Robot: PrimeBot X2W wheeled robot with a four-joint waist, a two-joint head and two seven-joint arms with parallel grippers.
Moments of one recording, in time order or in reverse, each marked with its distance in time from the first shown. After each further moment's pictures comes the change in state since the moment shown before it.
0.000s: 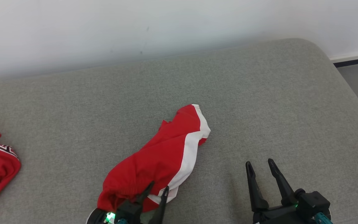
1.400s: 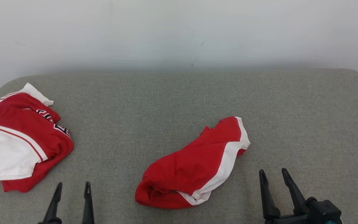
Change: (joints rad) left arm 0.272 0.061 0.422 -0.403 0.099 0.100 0.000; right arm 0.050 0.000 -0.069 0.002 -0.008 0.000 0.000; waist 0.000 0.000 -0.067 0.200
